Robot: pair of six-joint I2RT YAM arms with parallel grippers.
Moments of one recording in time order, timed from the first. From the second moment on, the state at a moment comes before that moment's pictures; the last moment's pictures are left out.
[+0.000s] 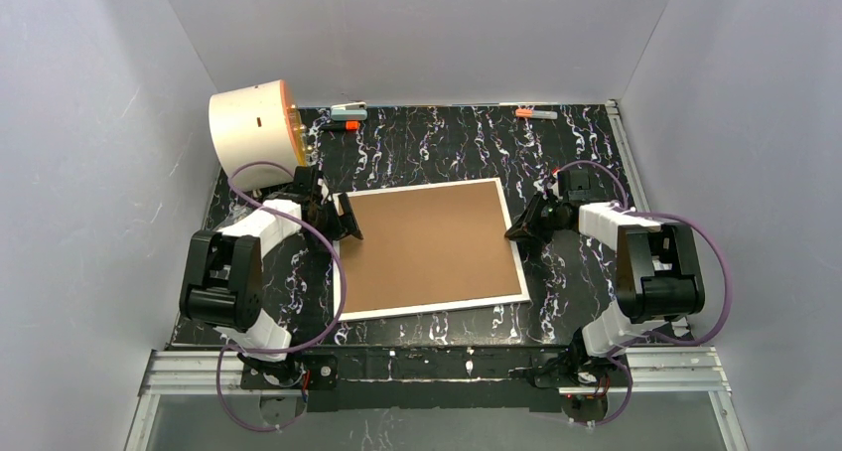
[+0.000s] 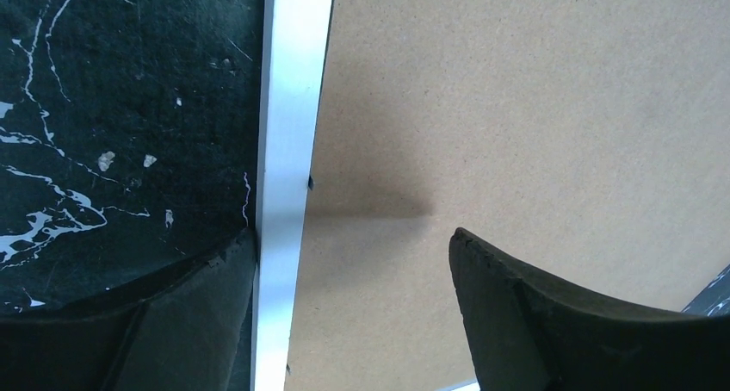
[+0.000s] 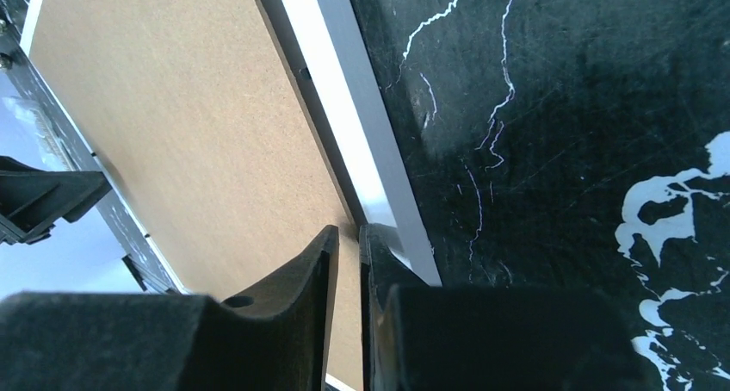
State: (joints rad) left arm -0.17 1.57 0.87 -0.47 0.21 -0.52; right arm 0.10 1.60 0.79 -0.25 -0.52 0.60
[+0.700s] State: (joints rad) left arm -0.15 1.62 0.92 -0.48 0.16 -0.51; right arm 0.18 1.45 0.70 -0.24 -0.47 0.57
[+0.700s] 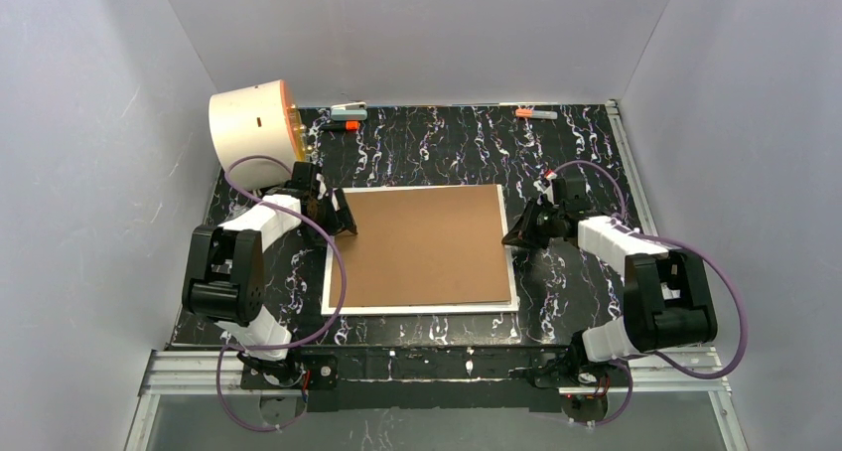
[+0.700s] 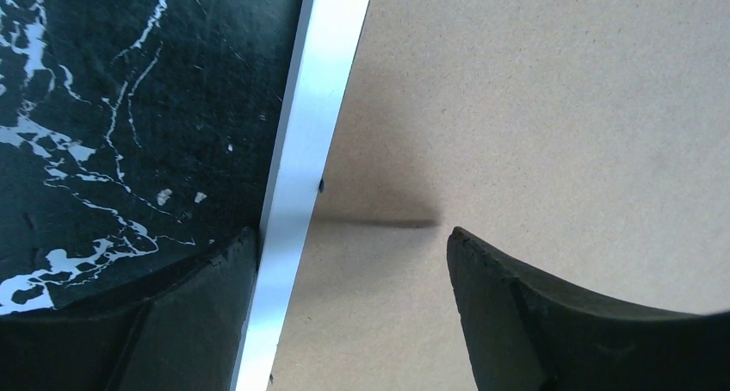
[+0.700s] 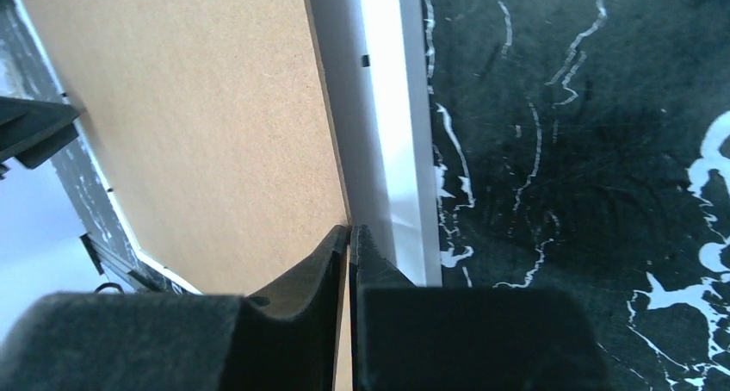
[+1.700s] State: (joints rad) left arm -0.15 1.63 0.94 -0.48 0.12 -0.51; right arm 0.21 1.49 0.68 -0.18 -0.45 0.57
